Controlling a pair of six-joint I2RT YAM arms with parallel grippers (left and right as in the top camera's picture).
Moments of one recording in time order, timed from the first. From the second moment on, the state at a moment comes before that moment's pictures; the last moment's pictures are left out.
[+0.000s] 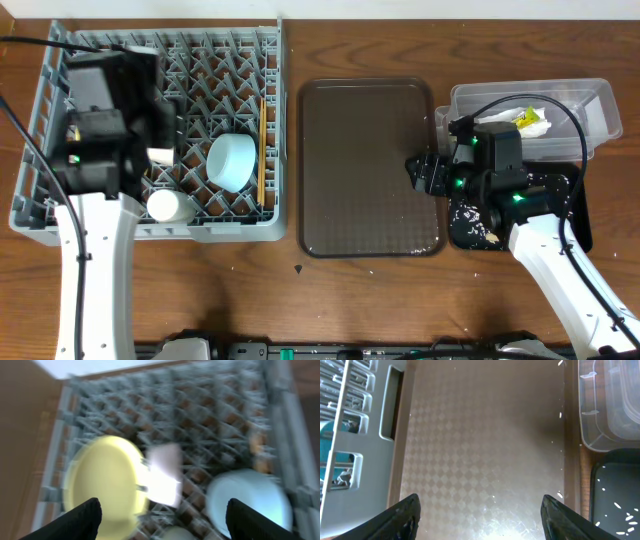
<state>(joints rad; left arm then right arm) 0.08 1.32 1.41 -0.88 -0.12 0.20 0.20 1.32 0.82 -0.36 -0.30 0.40</state>
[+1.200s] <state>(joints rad) -0.16 0.90 1.41 -1.01 -0.08 -0.04 0.30 1.19 1.17 -0.65 -0.34 0.21</state>
